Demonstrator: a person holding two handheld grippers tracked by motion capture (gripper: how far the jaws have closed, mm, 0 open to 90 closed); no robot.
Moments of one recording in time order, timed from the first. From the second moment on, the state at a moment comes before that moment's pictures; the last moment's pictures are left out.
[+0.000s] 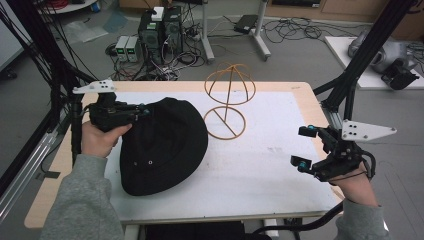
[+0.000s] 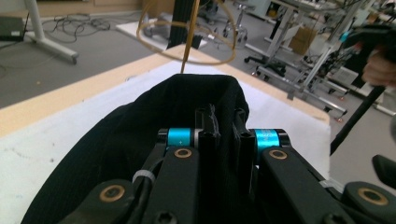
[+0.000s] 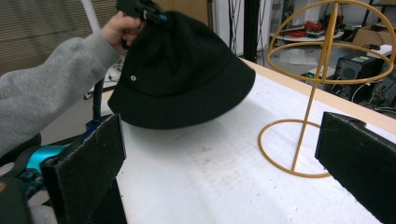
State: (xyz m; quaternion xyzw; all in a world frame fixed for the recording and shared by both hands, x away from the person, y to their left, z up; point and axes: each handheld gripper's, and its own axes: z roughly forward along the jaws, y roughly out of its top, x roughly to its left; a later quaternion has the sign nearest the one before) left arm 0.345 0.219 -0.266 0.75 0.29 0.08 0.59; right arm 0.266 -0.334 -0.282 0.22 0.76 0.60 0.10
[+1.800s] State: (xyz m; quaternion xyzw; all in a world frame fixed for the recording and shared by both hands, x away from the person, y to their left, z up) left arm 0.379 0.175 -0.122 0.75 0.19 0.09 0.62; right arm 0.265 -0.339 -0.293 0.24 0.77 0.59 0.10
